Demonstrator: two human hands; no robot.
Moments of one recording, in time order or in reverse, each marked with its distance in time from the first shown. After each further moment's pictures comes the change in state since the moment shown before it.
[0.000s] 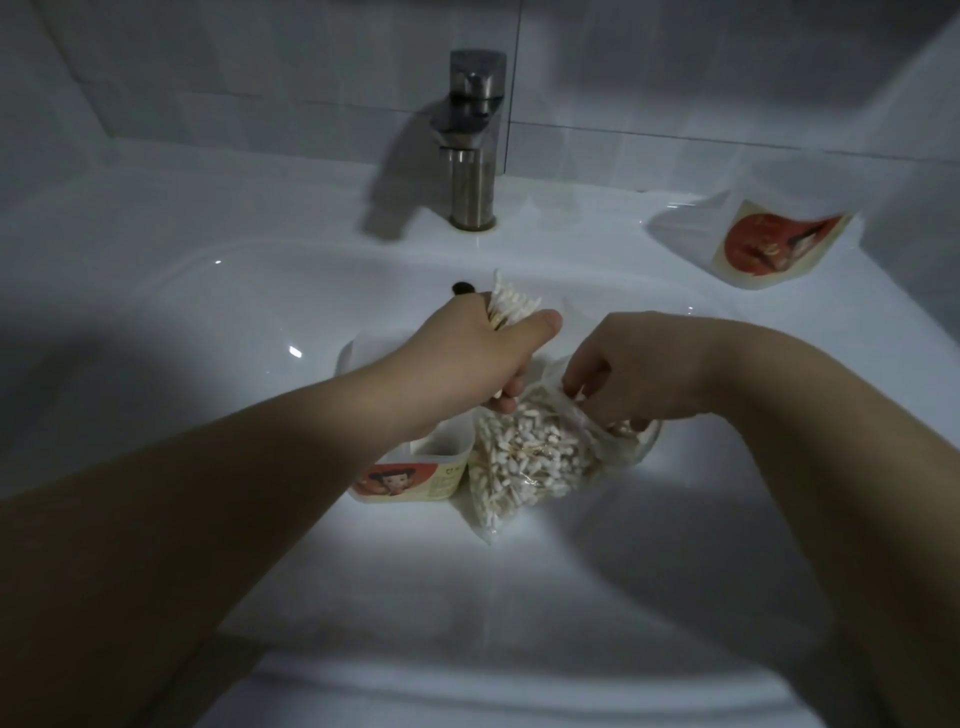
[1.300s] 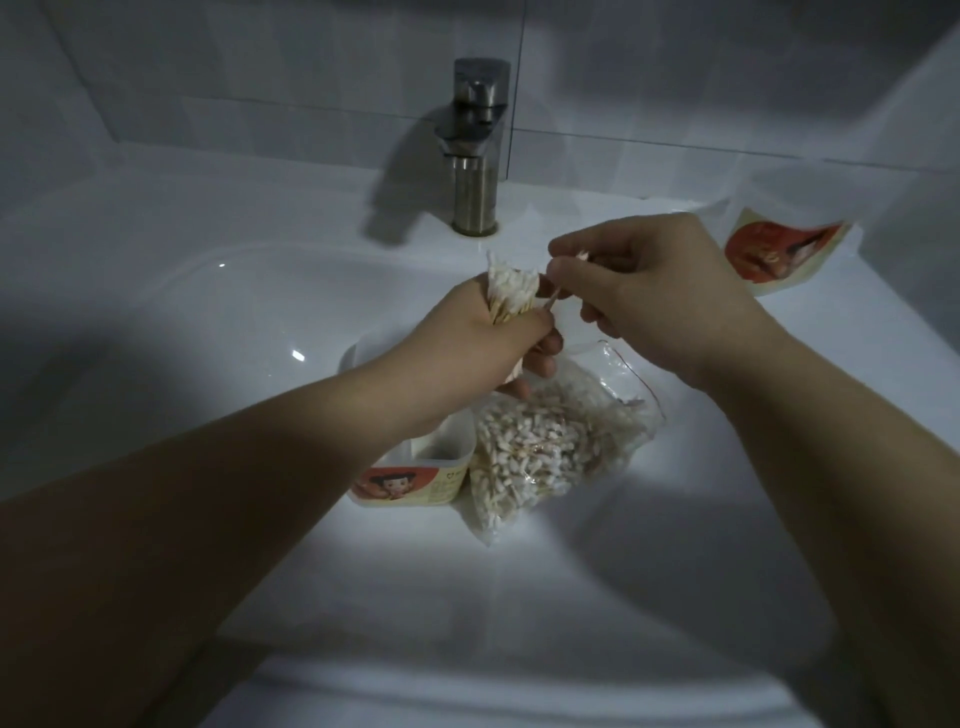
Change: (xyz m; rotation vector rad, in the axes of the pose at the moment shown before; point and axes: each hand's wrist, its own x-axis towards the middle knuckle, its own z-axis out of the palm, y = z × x) left_hand -0.002 0.006 -0.005 -0.156 -0.082 0.095; right_hand 0.010 0.000 -0.006 0.693 0.716 -0.256
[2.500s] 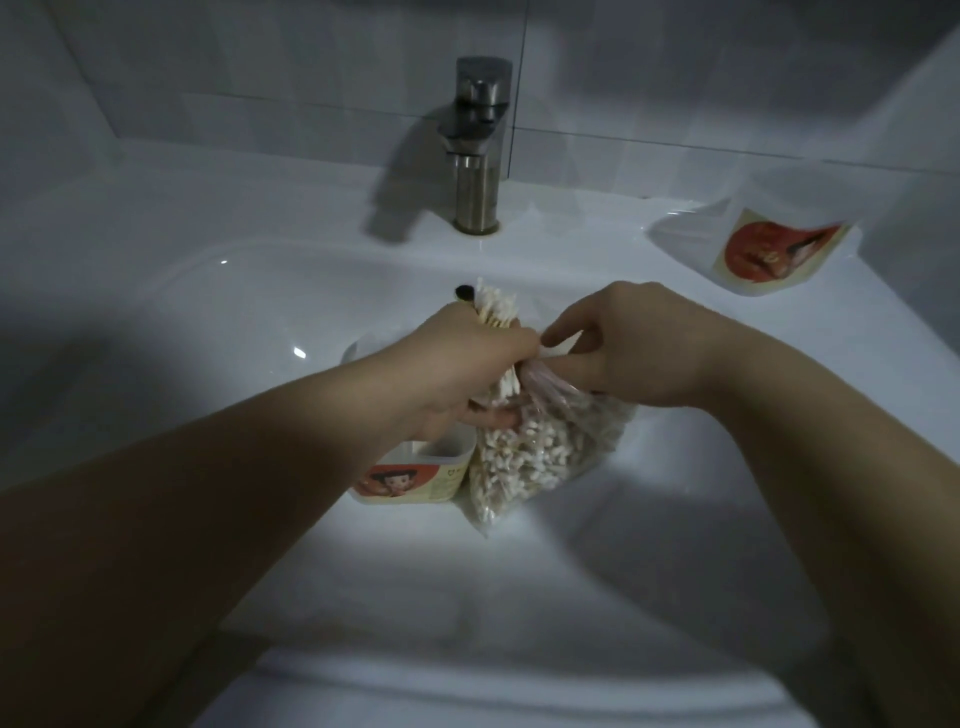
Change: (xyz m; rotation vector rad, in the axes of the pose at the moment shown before) left_hand 0.004 -0.006 0.001 -0.114 0.078 -0.355; right_hand -0.009 -0.003 -0.001 -0.583 -0.455 0.098
